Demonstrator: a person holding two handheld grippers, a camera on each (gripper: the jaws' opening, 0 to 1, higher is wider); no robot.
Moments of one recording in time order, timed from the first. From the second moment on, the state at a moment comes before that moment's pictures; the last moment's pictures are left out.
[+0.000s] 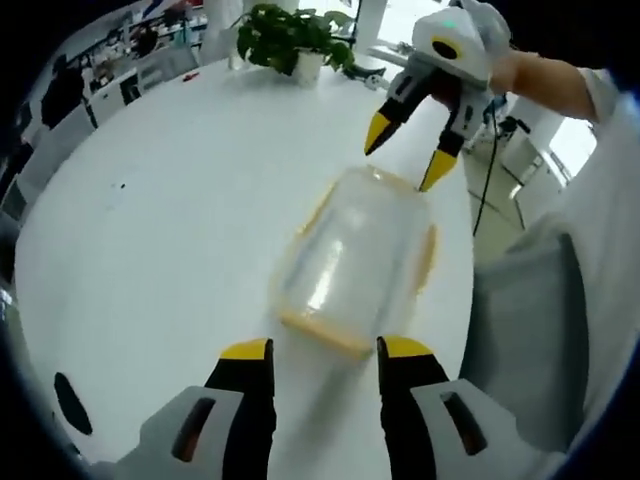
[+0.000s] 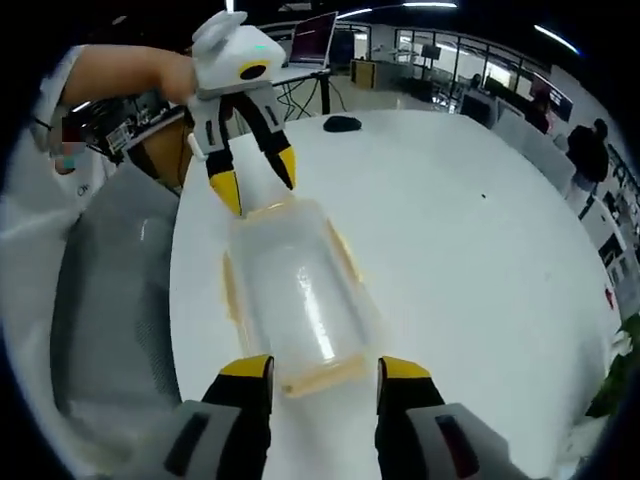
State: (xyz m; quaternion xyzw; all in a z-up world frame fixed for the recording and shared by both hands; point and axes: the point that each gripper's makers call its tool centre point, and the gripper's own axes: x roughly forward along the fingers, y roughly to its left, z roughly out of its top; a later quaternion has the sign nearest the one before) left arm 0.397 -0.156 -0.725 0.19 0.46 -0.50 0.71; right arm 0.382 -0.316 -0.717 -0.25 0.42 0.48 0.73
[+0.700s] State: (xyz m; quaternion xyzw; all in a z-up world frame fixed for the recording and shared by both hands) left arm 0.390 -0.167 -0.738 0.05 0.52 -0.42 0.74; right arm 0.378 -0.320 -0.733 -0.13 0.51 0.40 0.75
